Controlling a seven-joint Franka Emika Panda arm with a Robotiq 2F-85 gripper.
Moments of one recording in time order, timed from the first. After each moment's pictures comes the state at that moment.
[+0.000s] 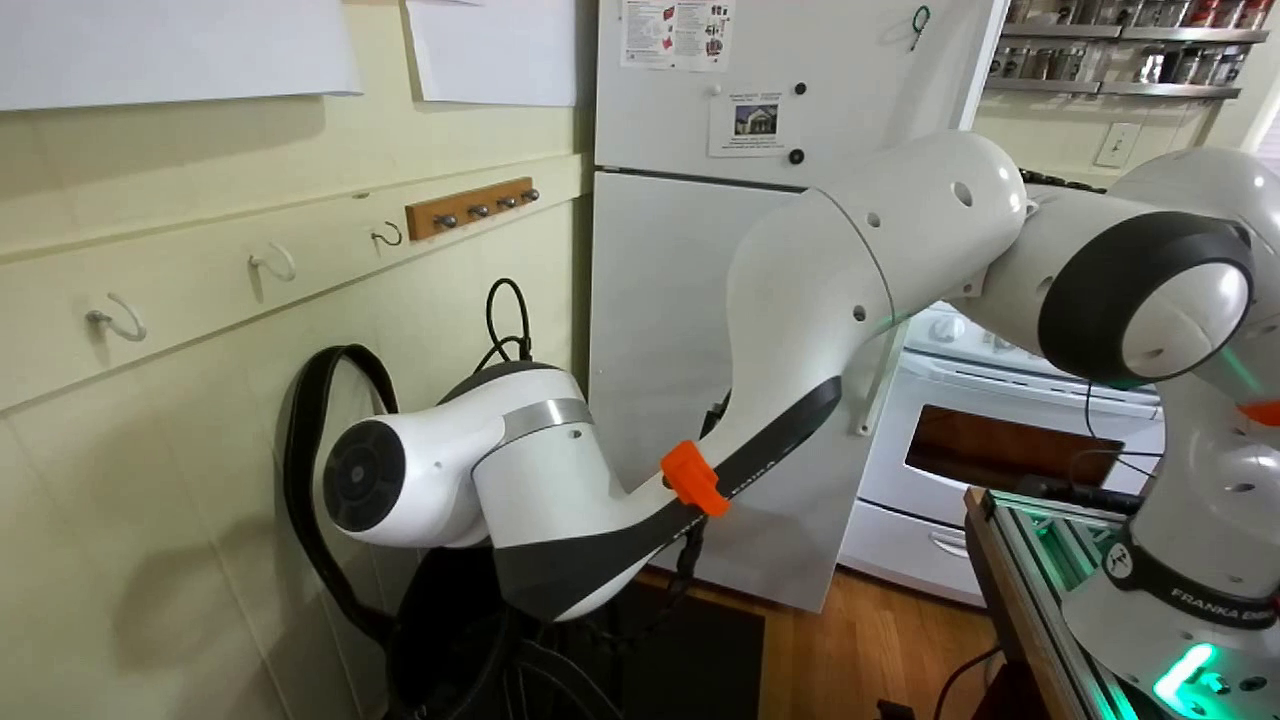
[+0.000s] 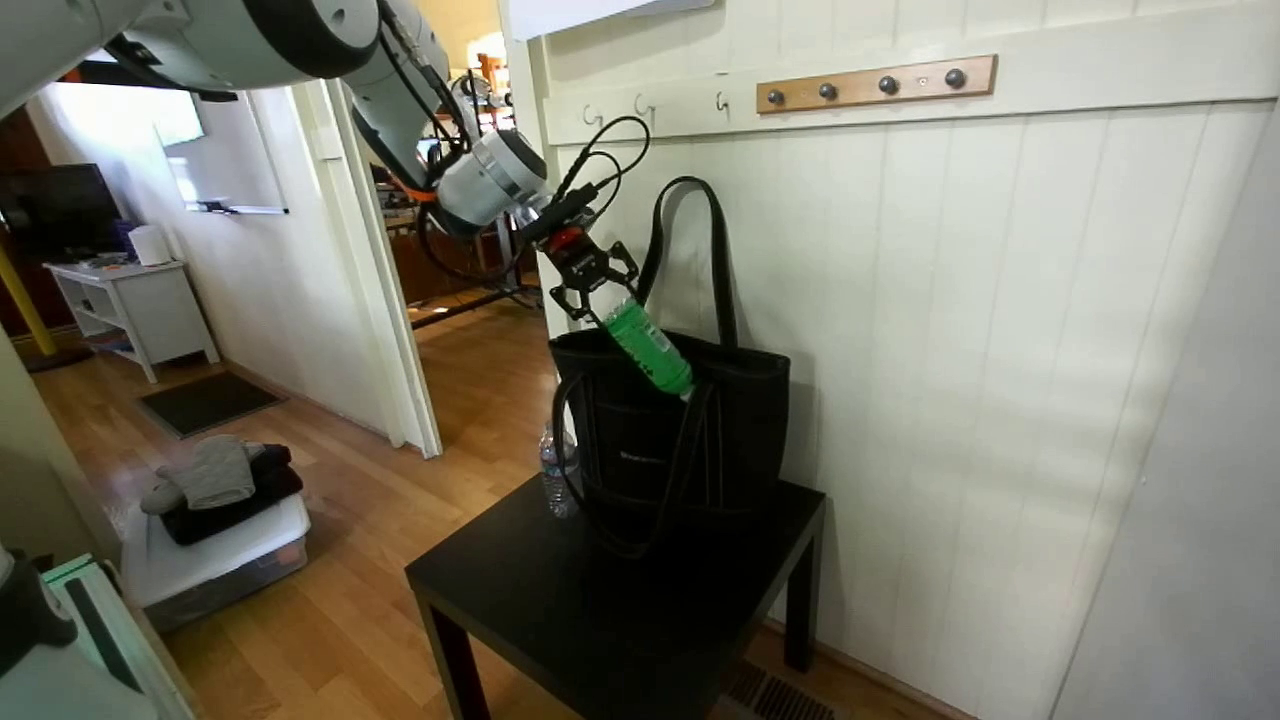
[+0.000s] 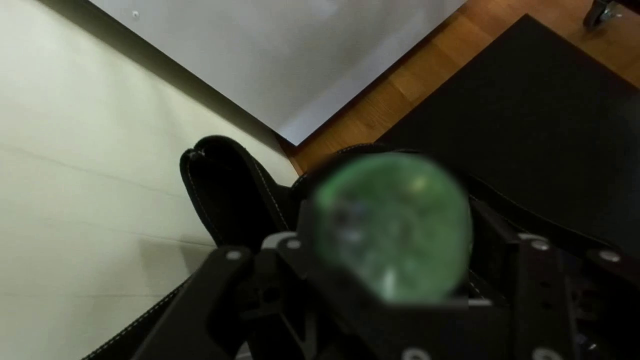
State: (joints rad) arm 0.37 0.97 0.00 -1.16 -0.74 1.70 -0.17
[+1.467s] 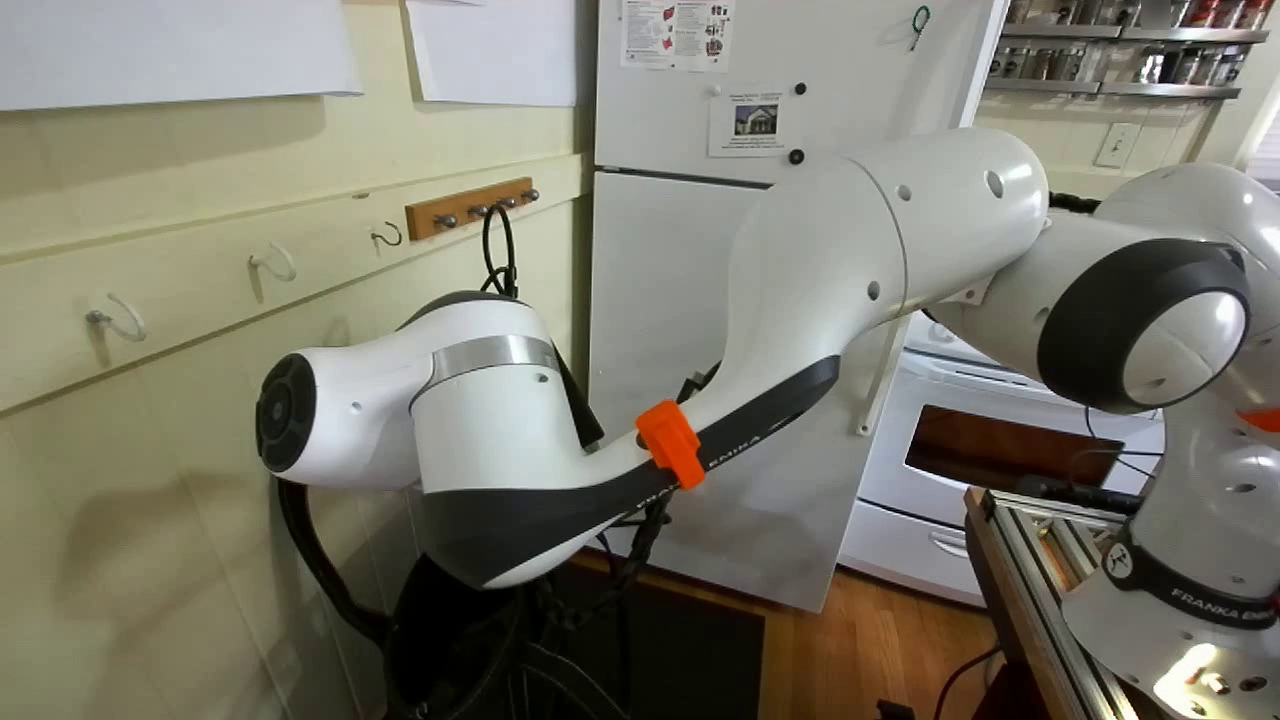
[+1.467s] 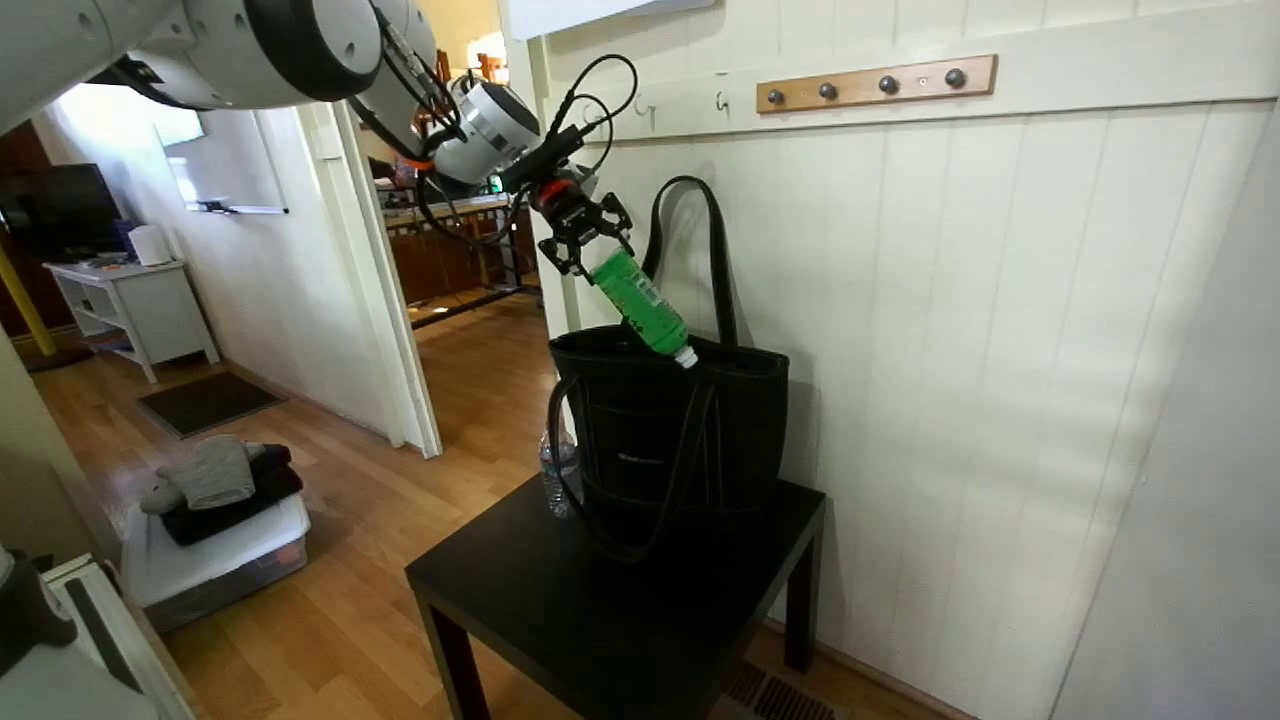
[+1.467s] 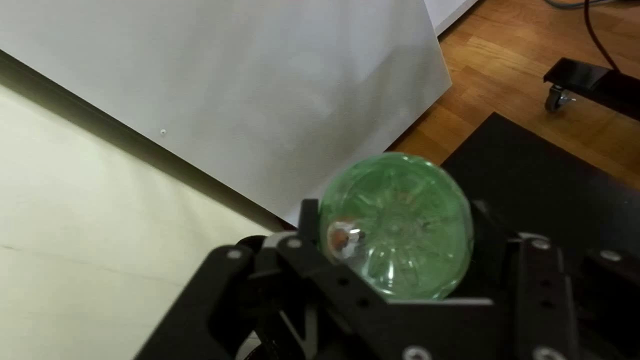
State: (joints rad) arm 0.39 1.02 0.01 -0.91 -0.75 1.32 -0.22
